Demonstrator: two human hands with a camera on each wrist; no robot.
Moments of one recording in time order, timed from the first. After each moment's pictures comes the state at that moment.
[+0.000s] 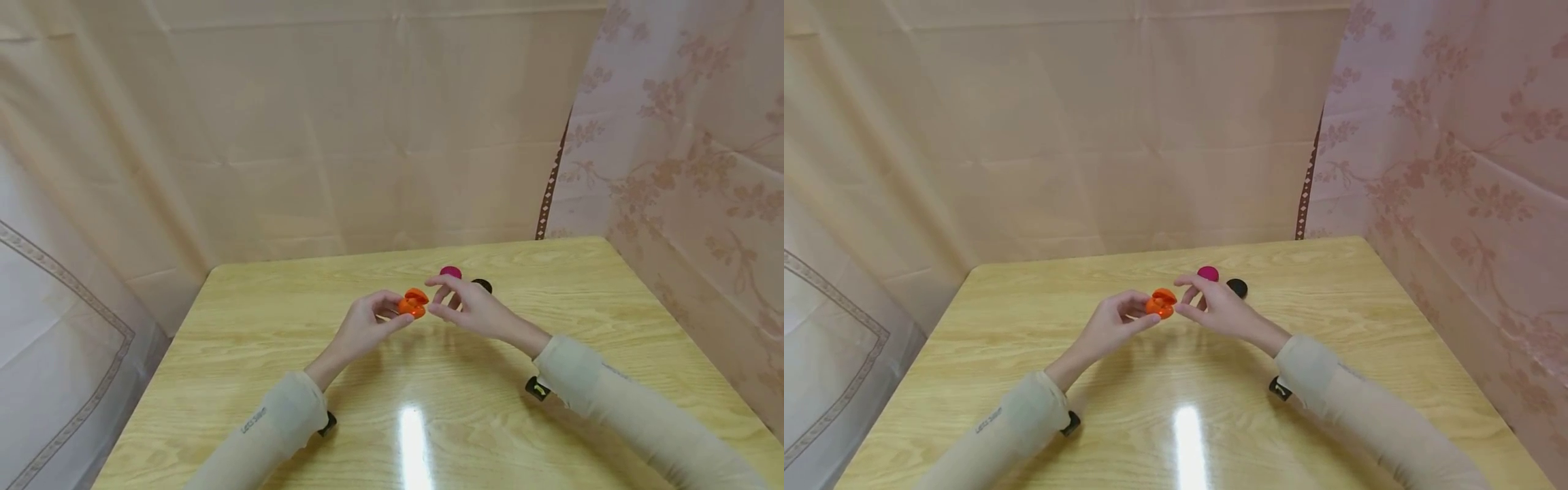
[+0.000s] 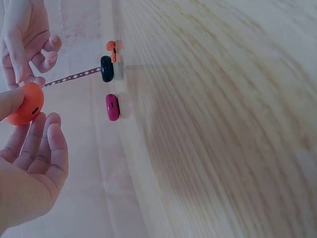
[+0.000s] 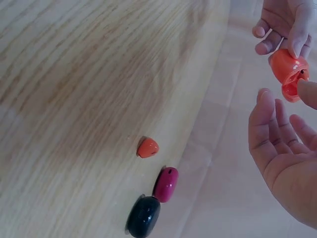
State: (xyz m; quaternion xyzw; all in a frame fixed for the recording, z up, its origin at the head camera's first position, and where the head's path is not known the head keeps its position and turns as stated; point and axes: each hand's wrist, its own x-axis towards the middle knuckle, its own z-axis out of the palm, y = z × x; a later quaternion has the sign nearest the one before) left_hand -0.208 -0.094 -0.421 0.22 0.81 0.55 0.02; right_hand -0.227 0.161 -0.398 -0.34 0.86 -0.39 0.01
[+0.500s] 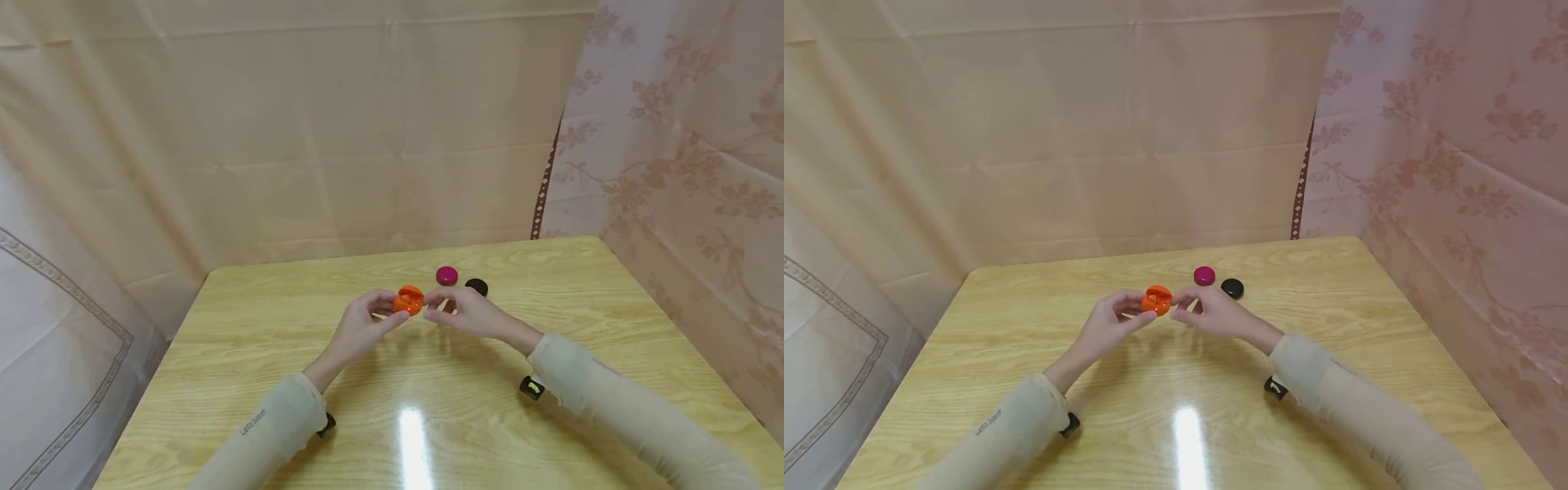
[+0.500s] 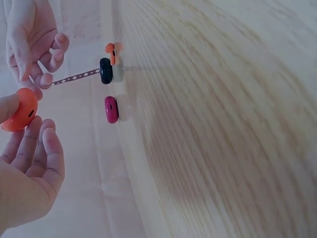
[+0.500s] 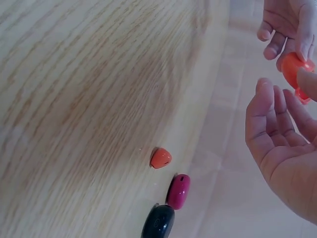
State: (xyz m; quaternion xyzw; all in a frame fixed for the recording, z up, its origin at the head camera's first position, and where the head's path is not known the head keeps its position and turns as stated) left_hand -0.208 -0.090 -0.425 0.21 0.80 0.56 -0.01; right_hand -0.230 0.166 -0.409 -0.35 0.83 -0.42 0.07
